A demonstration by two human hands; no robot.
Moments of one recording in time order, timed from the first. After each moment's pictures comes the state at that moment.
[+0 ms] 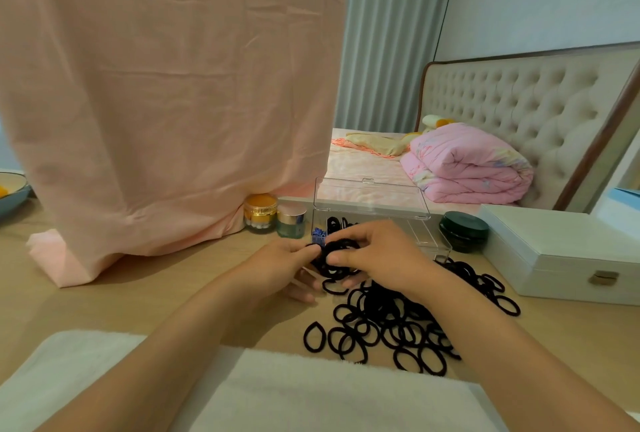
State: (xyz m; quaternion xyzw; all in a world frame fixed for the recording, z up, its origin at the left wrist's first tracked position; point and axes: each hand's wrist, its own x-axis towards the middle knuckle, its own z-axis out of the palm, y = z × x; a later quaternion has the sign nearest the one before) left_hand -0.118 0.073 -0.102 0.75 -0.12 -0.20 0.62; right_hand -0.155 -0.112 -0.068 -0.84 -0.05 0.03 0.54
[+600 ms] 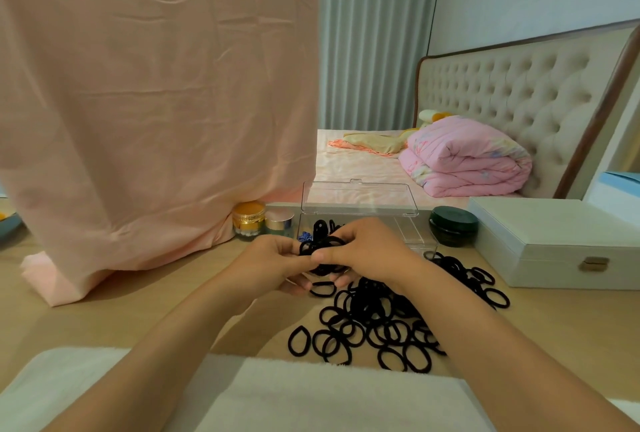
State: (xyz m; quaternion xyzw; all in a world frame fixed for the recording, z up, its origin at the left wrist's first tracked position) left_hand -0.123 0.064 -0.090 0.76 -0.16 -0.15 0.60; right_hand -0.149 -0.124 -0.067 -0.84 -0.04 0.04 0.54
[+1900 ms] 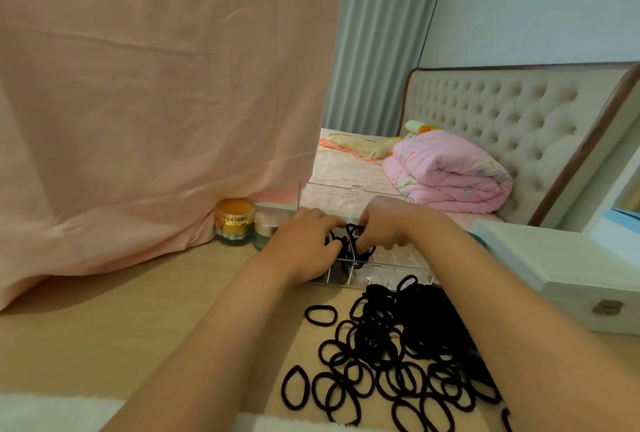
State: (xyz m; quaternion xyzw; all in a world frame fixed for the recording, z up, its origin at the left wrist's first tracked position) left_hand -0.031 0.010 -0.104 0.92 -0.30 0.09 0.25; right_hand -0.048 -0.147 -0.026 -0.99 0.06 0.11 0.04
